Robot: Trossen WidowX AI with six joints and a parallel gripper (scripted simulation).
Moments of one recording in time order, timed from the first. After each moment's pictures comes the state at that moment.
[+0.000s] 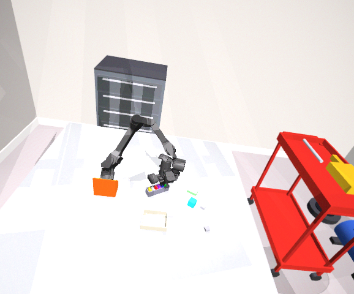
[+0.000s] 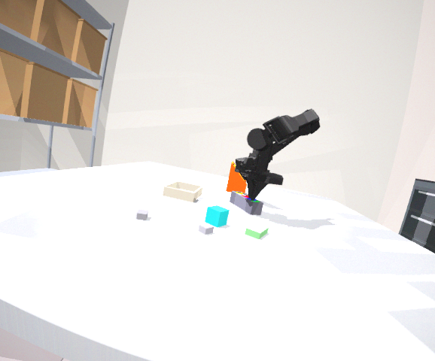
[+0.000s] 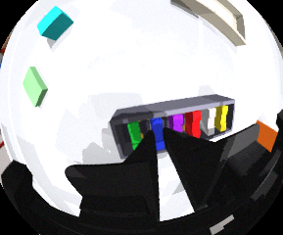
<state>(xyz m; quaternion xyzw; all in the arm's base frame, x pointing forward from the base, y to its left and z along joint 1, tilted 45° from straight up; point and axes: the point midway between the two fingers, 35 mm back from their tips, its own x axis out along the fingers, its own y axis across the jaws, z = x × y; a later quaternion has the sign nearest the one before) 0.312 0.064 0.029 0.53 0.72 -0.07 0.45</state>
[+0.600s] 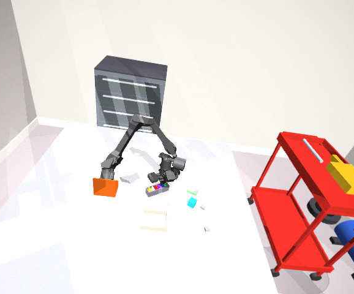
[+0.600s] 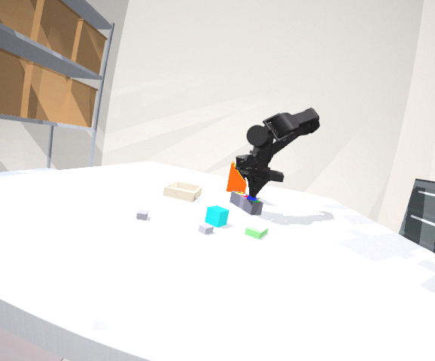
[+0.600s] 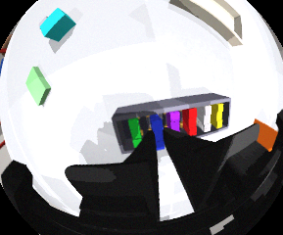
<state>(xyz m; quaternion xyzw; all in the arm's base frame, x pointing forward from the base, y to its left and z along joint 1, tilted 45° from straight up) 0.312 0.058 0.035 0.53 0.72 -0.07 0.45</state>
